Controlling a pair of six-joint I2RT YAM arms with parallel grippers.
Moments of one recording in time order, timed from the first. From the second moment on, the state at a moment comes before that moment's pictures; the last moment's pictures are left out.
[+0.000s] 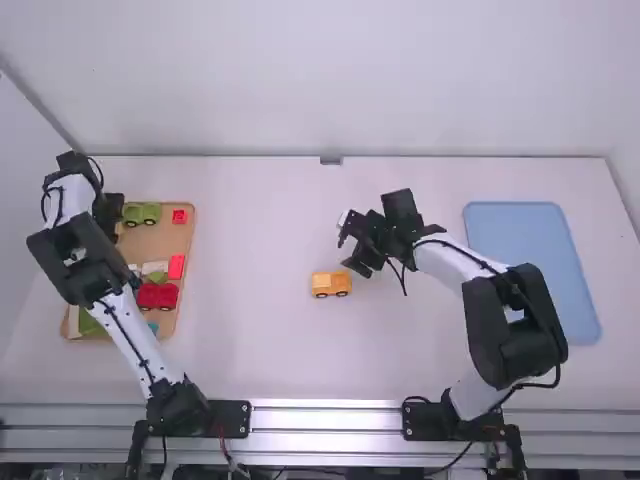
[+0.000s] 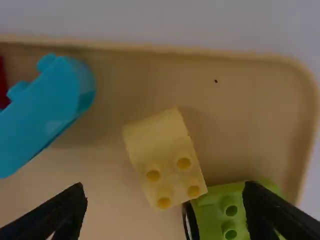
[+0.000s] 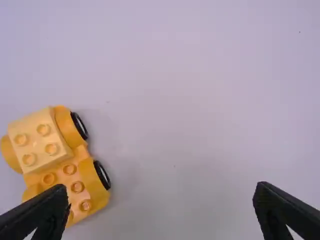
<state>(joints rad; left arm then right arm) 0.61 2.44 2.09 -0.95 -0.11 -1.06 0.34 1.74 0.98 -0.22 -0.45 -0.79</state>
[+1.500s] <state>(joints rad) 0.61 2.44 2.02 -0.93 -0.18 -1.07 0.34 1.74 0.98 -0.24 -0.45 -0.78</state>
